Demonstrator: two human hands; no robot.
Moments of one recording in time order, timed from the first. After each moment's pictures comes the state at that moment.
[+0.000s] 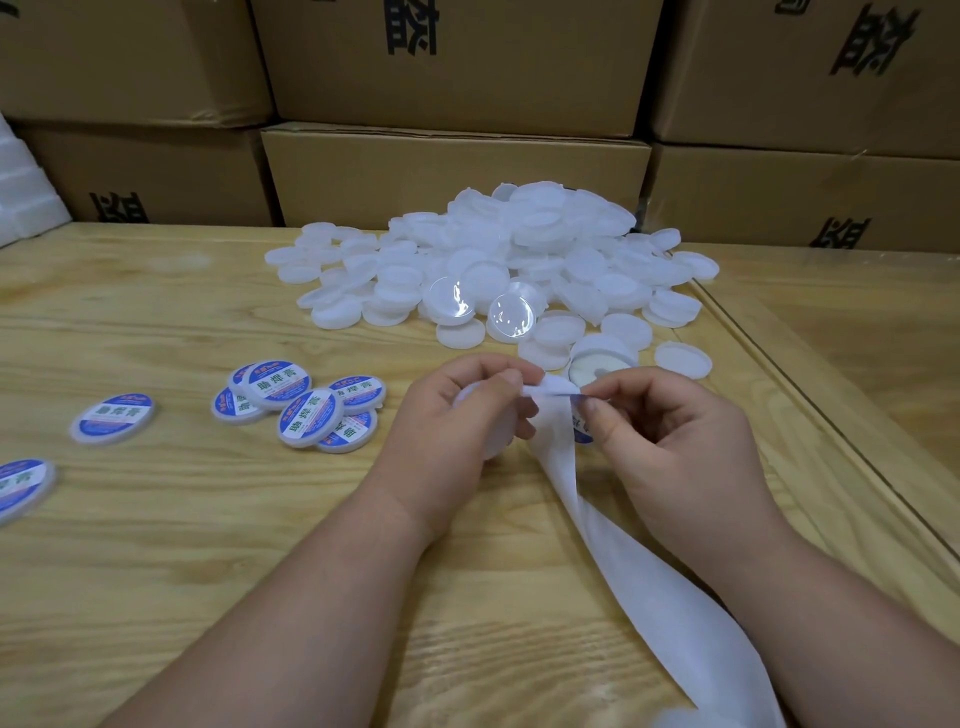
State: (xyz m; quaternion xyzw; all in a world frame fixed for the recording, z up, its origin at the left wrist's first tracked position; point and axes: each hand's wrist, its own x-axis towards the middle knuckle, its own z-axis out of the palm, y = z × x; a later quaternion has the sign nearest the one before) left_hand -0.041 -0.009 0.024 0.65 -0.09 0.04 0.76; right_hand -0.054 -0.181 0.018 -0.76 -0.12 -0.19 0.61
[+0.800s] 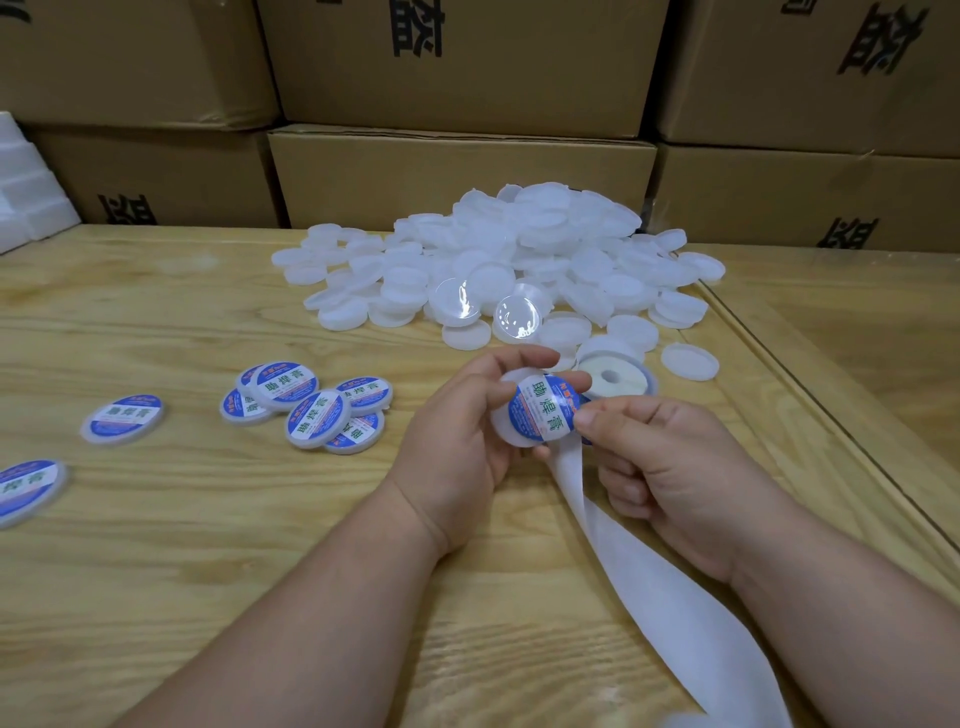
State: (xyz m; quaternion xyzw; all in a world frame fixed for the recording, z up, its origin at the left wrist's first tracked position) left_hand -0.037 -0.016 0.025 0.49 -0.10 -0.09 0.86; right_hand -0.046 -0.186 0.022 -0.66 -0.02 0.10 0.75
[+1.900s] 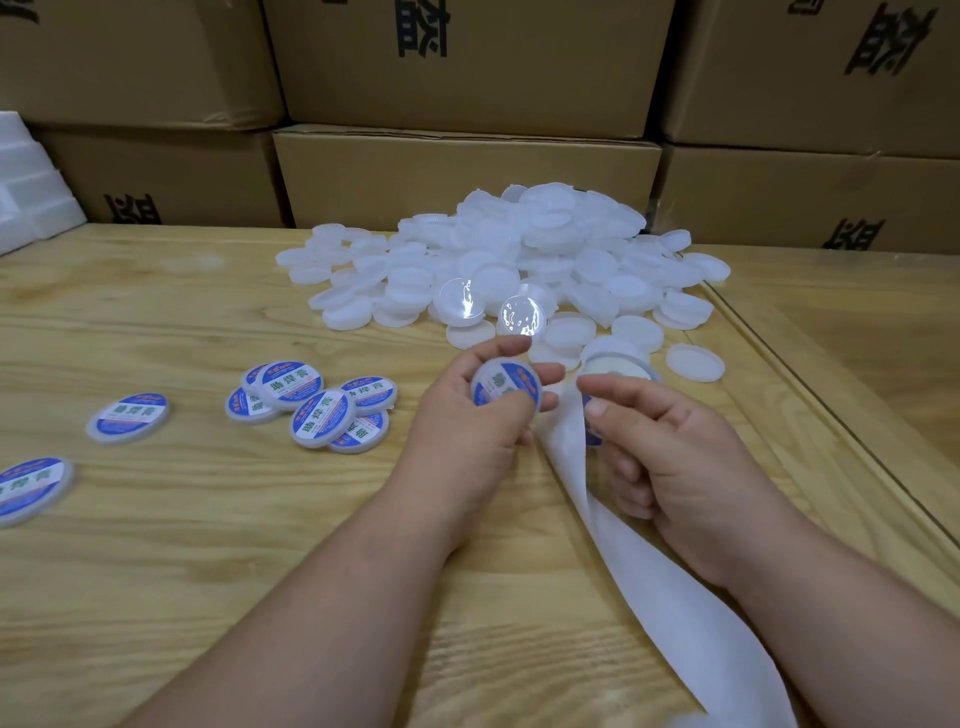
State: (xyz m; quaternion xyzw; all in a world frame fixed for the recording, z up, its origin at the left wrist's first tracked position) left_hand -0.029 -0.015 0.011 0.61 -0.06 0.03 0.79; right_hand -0.050 -0.181 0.024 -0.66 -0.02 0.04 0.75
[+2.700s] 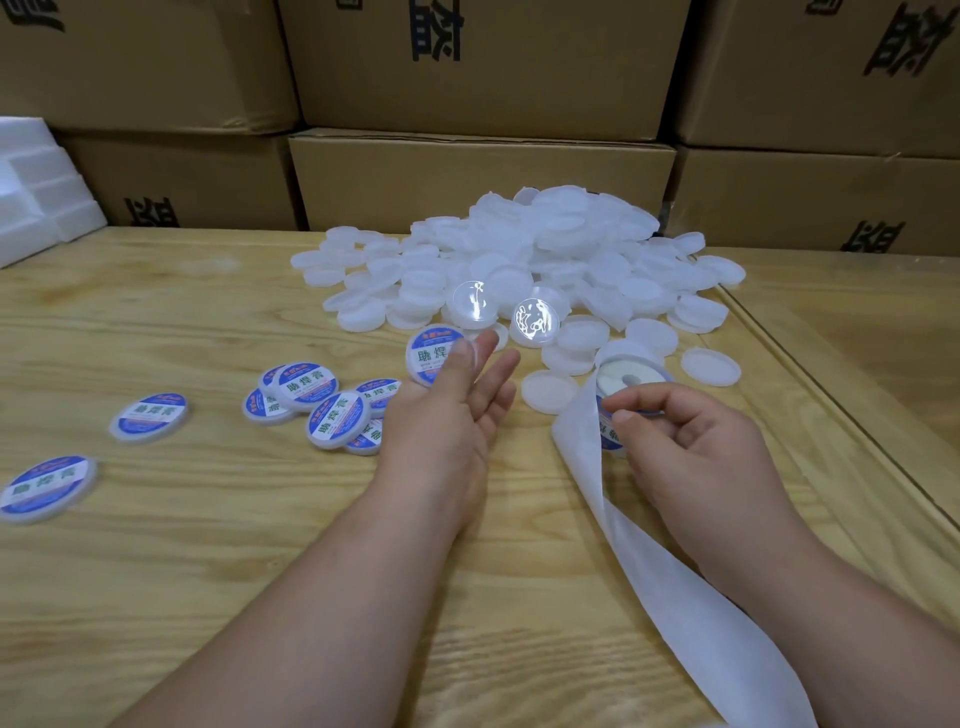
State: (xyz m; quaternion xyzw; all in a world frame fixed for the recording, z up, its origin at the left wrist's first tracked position) left_hand -0.019 -0.005 0.021 0.38 0.11 0.07 0.91; right_hand -0.051 -0.178 0.014 -0.75 -0.03 -0.10 0.66
